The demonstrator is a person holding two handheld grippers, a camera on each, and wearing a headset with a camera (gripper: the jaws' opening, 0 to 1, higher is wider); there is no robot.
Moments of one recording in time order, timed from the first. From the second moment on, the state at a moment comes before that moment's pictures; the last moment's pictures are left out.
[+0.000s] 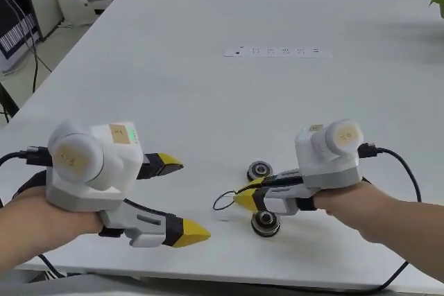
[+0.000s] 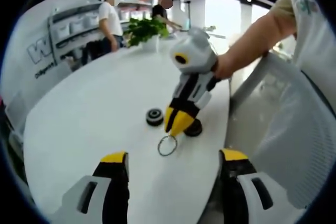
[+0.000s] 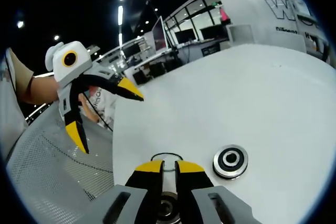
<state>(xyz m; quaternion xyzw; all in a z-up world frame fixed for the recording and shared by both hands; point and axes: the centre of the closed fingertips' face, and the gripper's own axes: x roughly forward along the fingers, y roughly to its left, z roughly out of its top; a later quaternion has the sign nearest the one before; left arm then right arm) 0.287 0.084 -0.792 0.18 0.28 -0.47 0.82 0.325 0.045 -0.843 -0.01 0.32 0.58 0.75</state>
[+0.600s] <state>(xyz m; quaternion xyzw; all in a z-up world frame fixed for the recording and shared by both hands) 0.296 0.065 -0.794 0.18 0.28 -0.48 0.81 0.325 0.018 -0.816 0.01 0.28 0.58 0.76</state>
